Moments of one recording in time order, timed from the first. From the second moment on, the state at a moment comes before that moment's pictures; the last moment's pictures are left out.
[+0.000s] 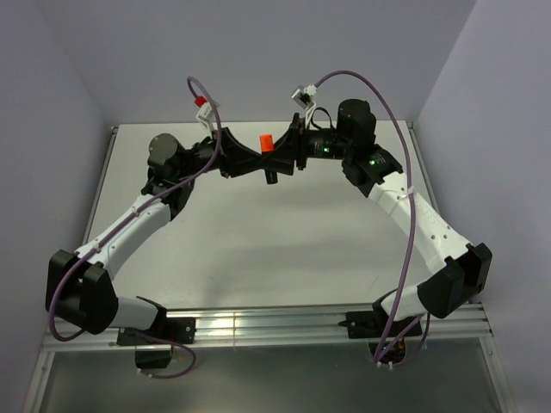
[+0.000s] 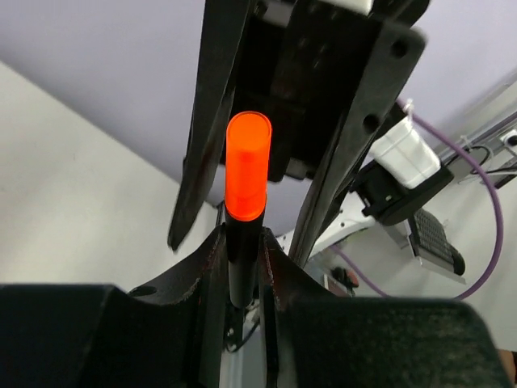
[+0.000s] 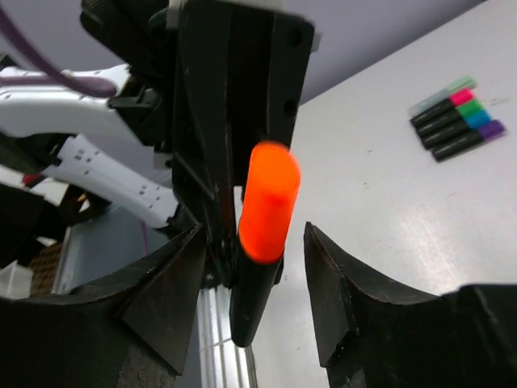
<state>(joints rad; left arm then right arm) -0.43 1.37 1.08 0.68 0.93 -1.04 0.49 1.41 1.45 -0.13 -0.92 0.40</state>
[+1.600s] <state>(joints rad) -0.07 2.27 1.87 -0.71 0.33 -0.17 0.26 1.36 1.33 -0.27 -0.74 0.25</state>
